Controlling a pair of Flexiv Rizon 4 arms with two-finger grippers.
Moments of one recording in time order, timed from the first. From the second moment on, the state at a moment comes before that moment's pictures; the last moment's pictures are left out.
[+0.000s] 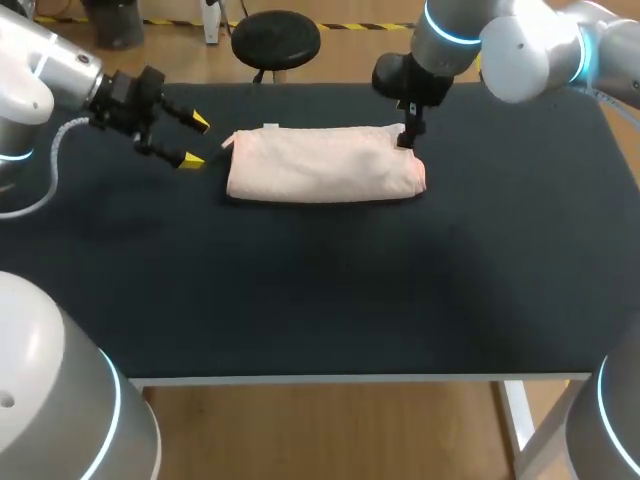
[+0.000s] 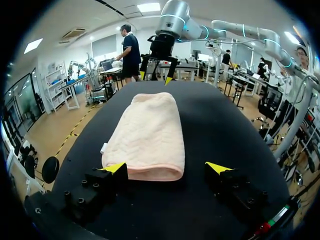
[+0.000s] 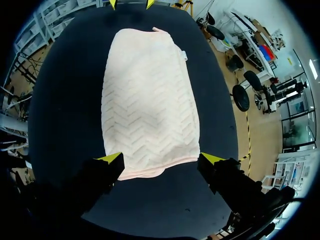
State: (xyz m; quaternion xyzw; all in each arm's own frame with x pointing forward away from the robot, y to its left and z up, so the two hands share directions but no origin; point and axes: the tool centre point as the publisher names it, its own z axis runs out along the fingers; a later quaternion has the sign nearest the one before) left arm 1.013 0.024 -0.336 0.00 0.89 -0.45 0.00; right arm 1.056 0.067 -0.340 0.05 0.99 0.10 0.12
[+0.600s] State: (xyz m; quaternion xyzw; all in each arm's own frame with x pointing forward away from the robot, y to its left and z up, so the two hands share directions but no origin) left arm 1.013 0.025 -0.336 0.00 0.90 -0.45 0.00; right arm 1.062 0.066 -0.331 0.19 0.96 0.18 0.12
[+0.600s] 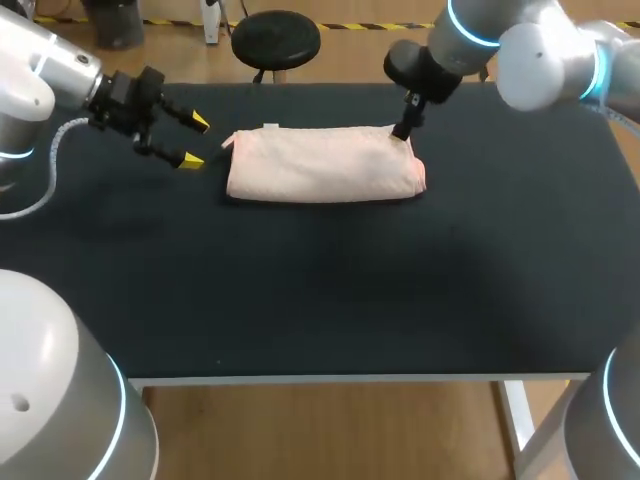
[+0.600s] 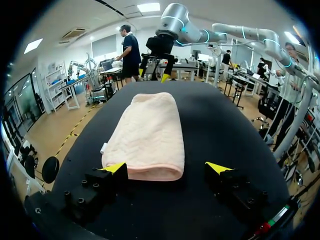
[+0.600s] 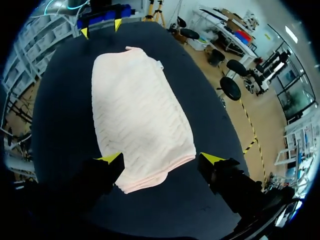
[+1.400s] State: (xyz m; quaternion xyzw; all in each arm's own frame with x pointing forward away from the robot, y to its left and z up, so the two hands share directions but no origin) left arm 1.013 0.025 -0.336 0.00 0.90 -0.45 0.00; right arm 1.041 0.030 -0.374 0.49 0.81 0.31 -0.04
